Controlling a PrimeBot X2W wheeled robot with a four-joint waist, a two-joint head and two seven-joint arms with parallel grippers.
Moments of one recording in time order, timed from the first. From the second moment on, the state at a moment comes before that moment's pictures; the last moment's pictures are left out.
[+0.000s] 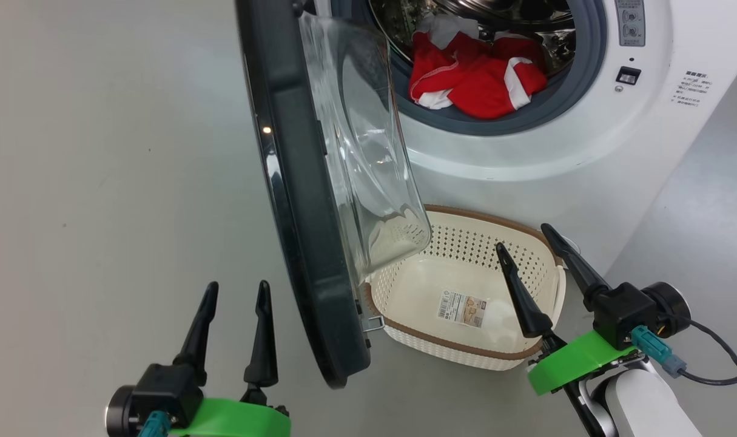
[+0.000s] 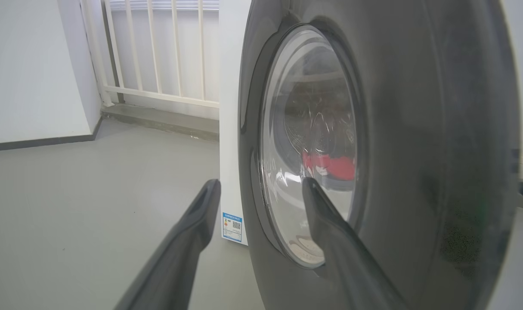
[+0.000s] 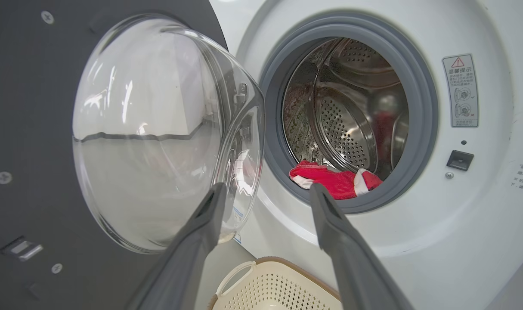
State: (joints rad) left arm -0.12 0.04 -0.23 0.10 -0.28 0.15 -0.25; right arm -0.21 -0.06 0.15 0.26 0.13 0.13 -0.26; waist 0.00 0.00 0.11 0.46
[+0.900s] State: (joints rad) left arm -0.12 0.04 -0.23 0.13 -0.27 0.15 -0.25; right arm -0.16 -0.06 0.16 0.24 0.16 0.13 -0.26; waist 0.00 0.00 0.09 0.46
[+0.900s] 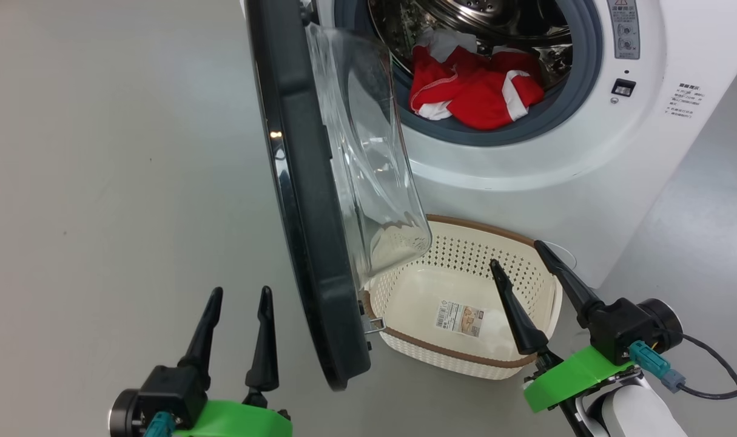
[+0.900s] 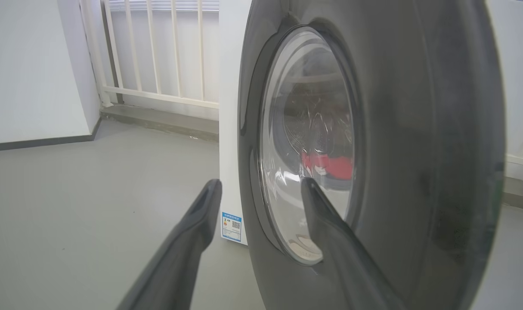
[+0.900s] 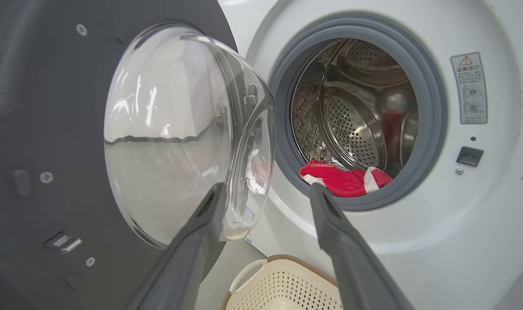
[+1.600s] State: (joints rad) left arm -0.22 0.06 -0.22 -0.18 -0.24 0.12 -0.25; right arm -0.16 -0.06 0.16 0.24 0.16 0.13 -0.26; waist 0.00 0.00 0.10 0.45
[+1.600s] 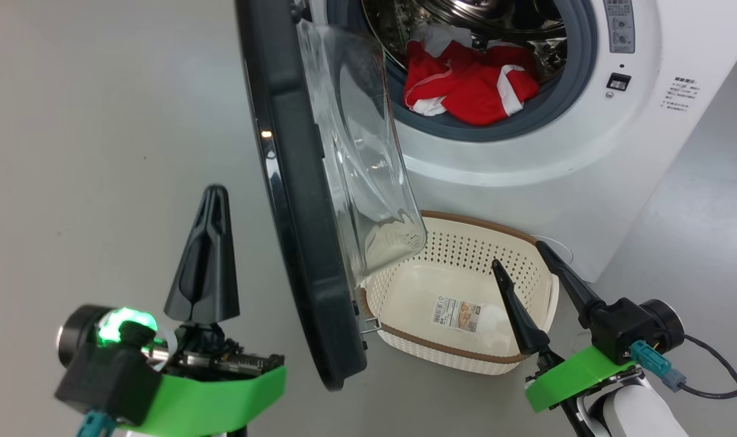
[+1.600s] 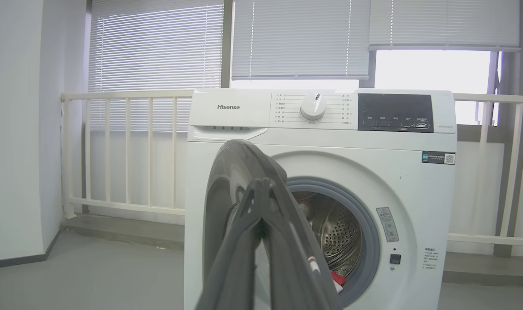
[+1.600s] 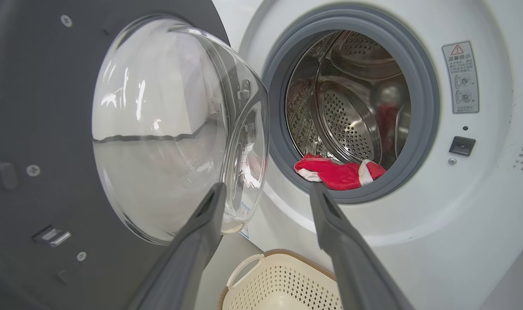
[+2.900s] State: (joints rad) left arm -0.21 0.06 -0.52 -0.13 -0.30 0.13 0.05; right arm -0.17 -0.06 0.16 0.25 0.15 0.13 -0.26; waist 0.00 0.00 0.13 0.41
